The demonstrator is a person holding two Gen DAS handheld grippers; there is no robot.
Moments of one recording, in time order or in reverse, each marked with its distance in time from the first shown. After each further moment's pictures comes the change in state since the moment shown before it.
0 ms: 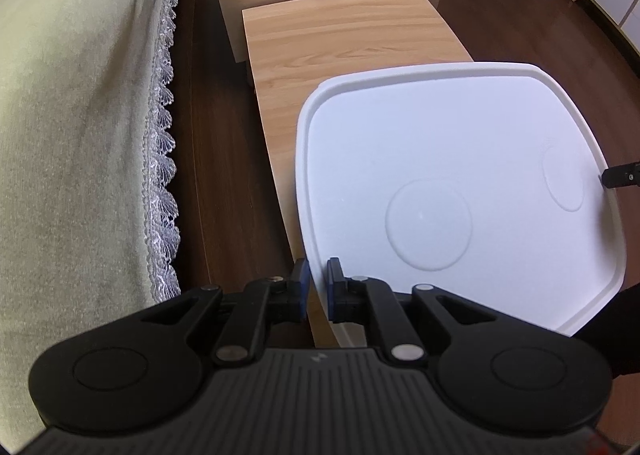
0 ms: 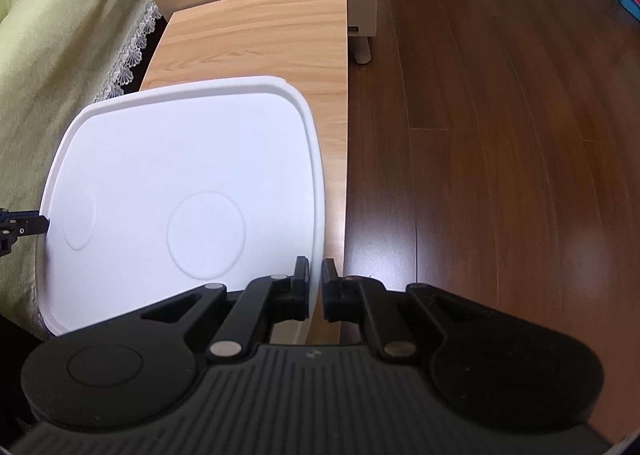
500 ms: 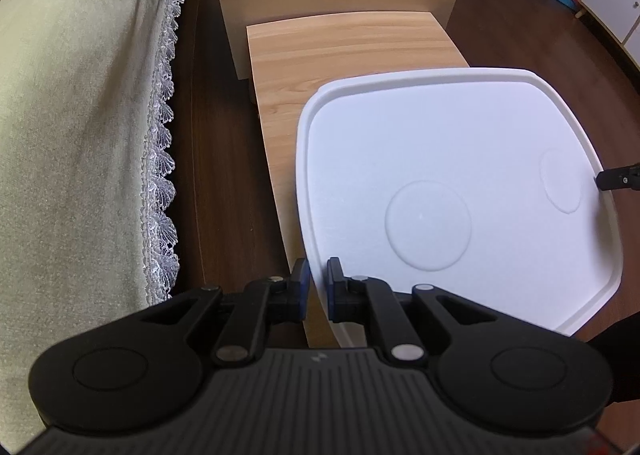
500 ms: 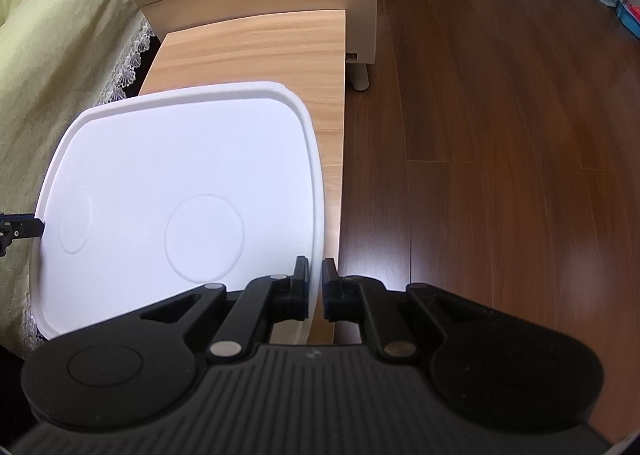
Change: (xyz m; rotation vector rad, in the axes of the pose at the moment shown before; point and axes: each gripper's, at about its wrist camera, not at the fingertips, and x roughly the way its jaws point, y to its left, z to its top) left arm 0.008 0.010 0.021 -0.025 -0.031 -0.017; right arm 0.012 -0.005 0.029 -0.012 -0.044 -0.011
